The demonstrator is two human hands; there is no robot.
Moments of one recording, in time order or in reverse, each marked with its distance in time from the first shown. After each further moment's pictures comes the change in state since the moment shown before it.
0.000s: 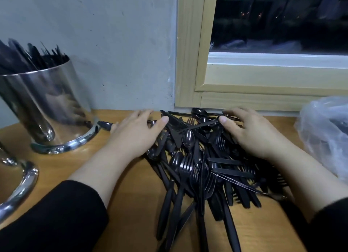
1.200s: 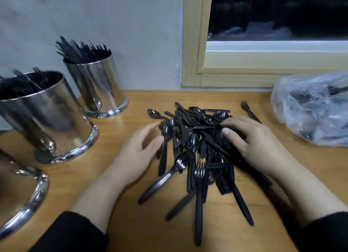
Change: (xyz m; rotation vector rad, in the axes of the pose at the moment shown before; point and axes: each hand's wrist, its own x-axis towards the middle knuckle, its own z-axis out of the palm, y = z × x) left_hand -0.203 -0.032 -0.029 -0.579 -0.065 0.119; right_hand -0.171 -0.066 -0.030 0.071 0.022 -0.099
